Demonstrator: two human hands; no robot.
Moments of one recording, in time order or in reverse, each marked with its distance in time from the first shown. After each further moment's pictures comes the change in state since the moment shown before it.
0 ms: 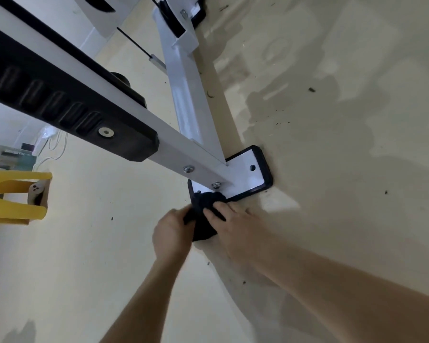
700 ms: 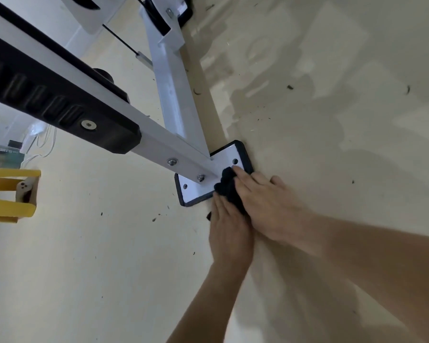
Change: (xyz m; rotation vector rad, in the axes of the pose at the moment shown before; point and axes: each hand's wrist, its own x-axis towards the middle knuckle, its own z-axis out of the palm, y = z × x) left_hand -0.064 0.115 0.048 -0.060 -0.056 0.167; right_hand -0.036 0.063 -0.039 -0.263 0.130 0.033
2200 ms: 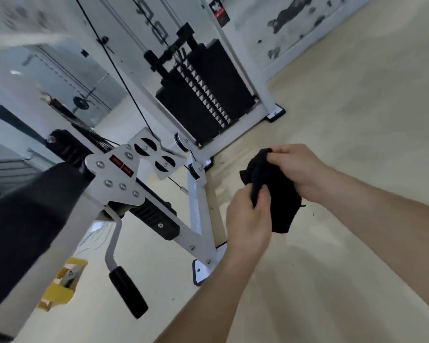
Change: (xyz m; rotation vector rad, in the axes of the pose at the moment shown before) left_hand -0.104 0.231 -0.251 -0.844 0.304 0.326; right_hand -0.111 0.075 -0.337 1.503 0.475 0.366
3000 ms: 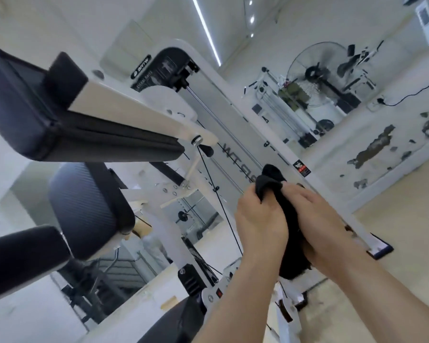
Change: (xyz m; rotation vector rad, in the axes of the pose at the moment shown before) left_hand 0.056 0.261 -0.116 0.146 0.489 0.387; right_hand -0.065 -0.207 0.069 0.559 -0.314 -0.577
